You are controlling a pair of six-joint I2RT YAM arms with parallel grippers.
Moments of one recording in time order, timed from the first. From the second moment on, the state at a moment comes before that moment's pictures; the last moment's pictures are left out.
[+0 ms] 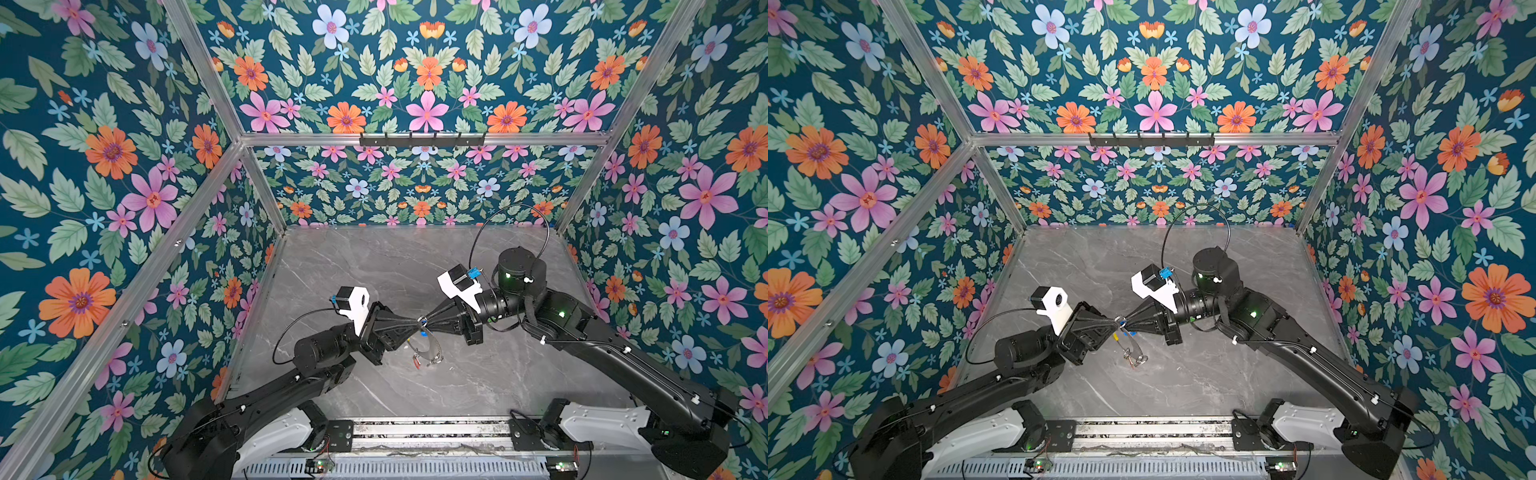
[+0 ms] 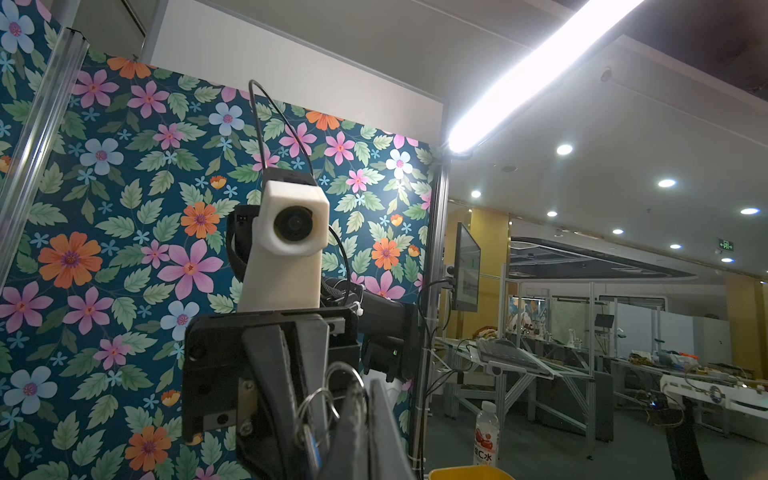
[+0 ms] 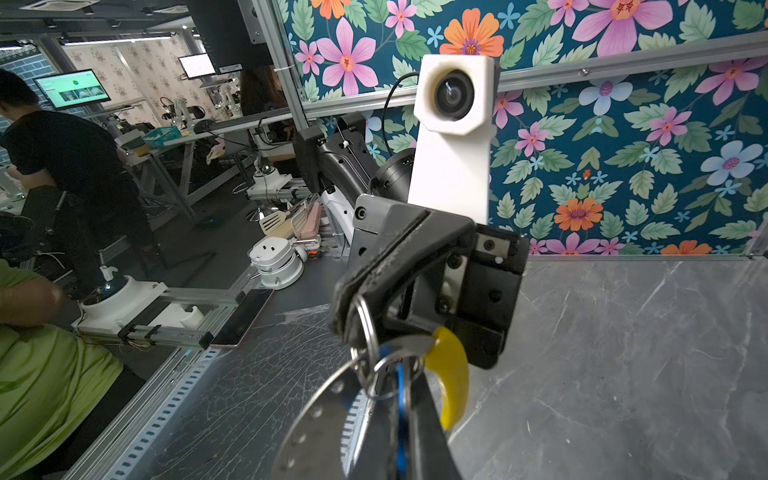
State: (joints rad) left arm -0.83 1.02 0.50 1.48 0.71 -0.89; right arm 0.83 1.19 1.29 -0.33 -0.94 -0.04
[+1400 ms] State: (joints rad) left arm -0.82 1.04 0.52 1.48 0.77 -0.86; right arm 0.92 1.03 1.18 -0.35 -0.68 -0.02
